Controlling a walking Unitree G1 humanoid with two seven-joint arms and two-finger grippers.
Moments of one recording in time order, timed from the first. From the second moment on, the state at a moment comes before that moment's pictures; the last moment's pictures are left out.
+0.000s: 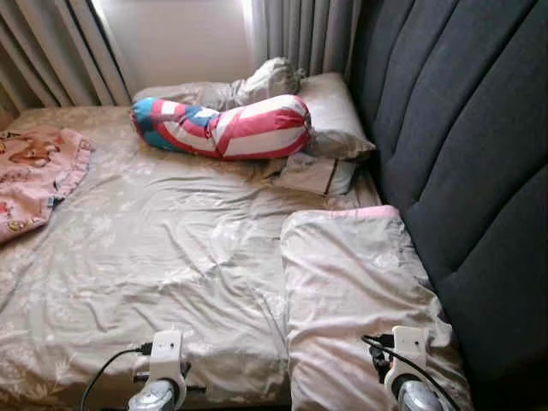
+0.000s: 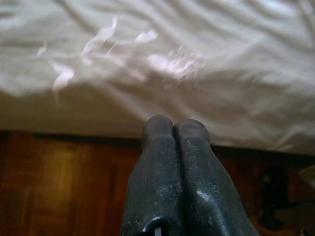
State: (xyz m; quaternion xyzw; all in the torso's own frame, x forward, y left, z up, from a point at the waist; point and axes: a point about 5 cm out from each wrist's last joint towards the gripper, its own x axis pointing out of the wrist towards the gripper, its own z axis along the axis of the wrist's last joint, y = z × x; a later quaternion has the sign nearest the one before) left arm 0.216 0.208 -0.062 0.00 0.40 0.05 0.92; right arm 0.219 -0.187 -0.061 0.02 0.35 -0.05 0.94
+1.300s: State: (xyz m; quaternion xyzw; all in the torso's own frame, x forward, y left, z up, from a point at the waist) left arm 0.176 0.232 -0.078 0.02 0.45 0.07 0.89; right arm 0.234 -0.177 -0.050 0.00 0.32 -0.03 0.95
